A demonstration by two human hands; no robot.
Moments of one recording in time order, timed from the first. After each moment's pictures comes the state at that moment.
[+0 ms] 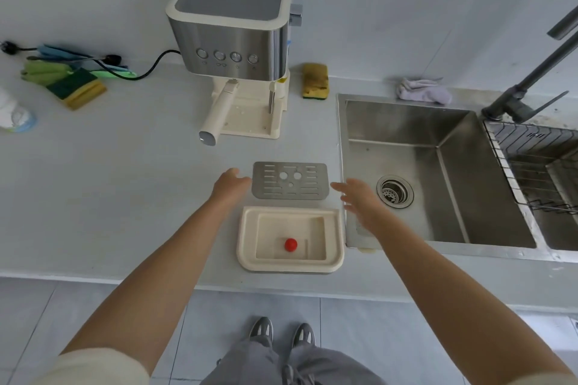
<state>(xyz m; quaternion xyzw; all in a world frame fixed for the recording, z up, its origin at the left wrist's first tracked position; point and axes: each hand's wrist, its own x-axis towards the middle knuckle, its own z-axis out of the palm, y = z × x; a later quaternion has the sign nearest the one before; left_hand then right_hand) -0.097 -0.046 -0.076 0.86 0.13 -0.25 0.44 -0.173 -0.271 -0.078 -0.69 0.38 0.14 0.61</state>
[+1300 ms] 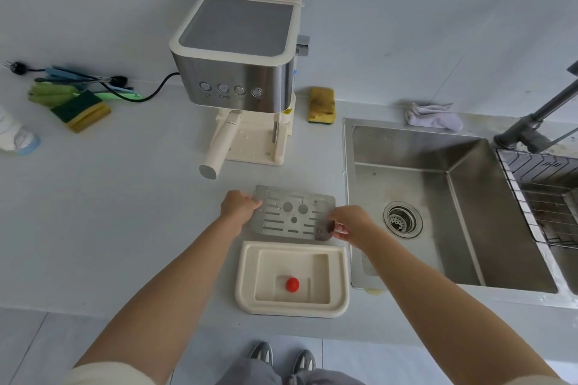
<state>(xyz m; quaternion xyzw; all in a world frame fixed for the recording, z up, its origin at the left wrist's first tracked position) -0.066 -0.064 -0.092 0.82 0.18 -0.24 0.48 -0.130 -0.268 -0.092 -0.61 0.43 0.18 0.64</state>
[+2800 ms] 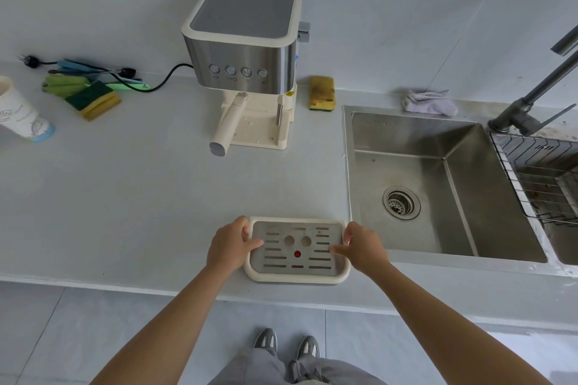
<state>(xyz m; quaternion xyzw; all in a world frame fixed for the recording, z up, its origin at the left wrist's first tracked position) -0.170 -0.015 -0.104 0.93 -0.02 -0.19 0.32 -0.230 -0.248 -0.088 -0.90 0.24 0.20 0.31</state>
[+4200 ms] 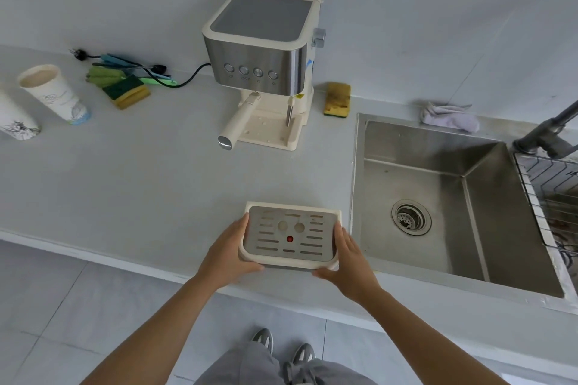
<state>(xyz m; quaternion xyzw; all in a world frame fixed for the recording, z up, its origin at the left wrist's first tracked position) -0.211 -0.014 -0.100 0.92 -0.07 -0.18 0.34 -0.255 -0.251 -0.109 -0.93 0.02 0.14 0.35</state>
